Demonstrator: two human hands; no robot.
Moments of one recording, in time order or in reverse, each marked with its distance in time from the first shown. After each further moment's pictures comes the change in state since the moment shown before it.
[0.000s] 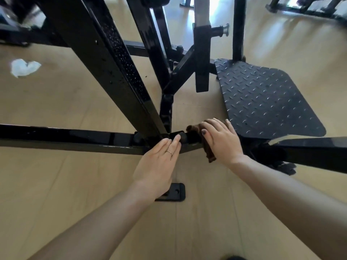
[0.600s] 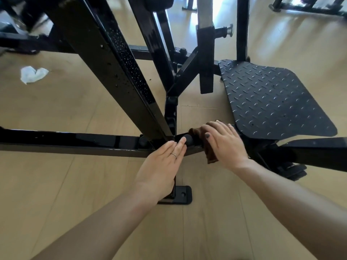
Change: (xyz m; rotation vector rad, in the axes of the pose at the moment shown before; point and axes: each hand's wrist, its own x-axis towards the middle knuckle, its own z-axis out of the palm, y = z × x) left_hand -0.003 -0.008 -0.004 0.108 0.011 0.068; right_hand -0.003 -0.007 0.006 0.066 -0.008 0.021
